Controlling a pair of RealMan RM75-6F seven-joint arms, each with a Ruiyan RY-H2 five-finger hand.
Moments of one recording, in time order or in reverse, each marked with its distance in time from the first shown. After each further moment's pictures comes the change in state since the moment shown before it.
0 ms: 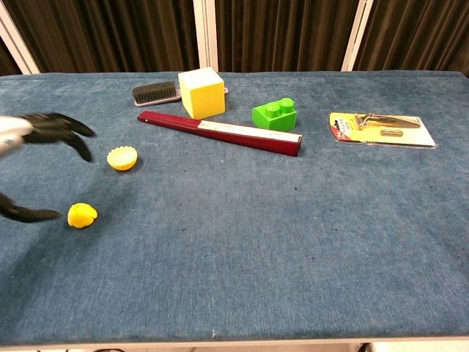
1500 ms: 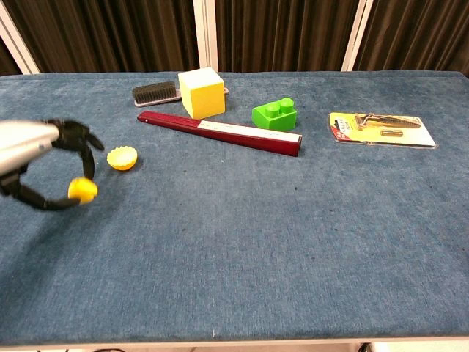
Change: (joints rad) left arm -0.064 -0.062 -0.018 0.055 -0.135 0.016 0.105; right arm -0.011 -0.004 -0.006 0.007 0.000 0.003 0.002
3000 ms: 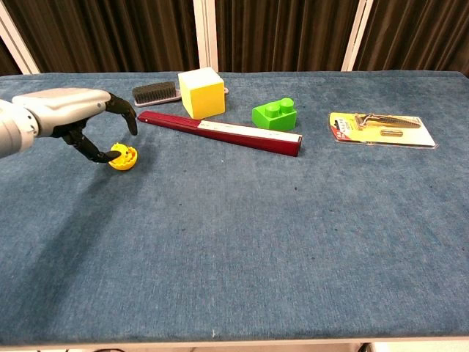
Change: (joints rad) left arm -0.255 -0.051 -0.105 0.066 -0.409 -0.171 0.150; right arm -0.019 -0.007 0.000 0.021 0.017 0.004 0.022
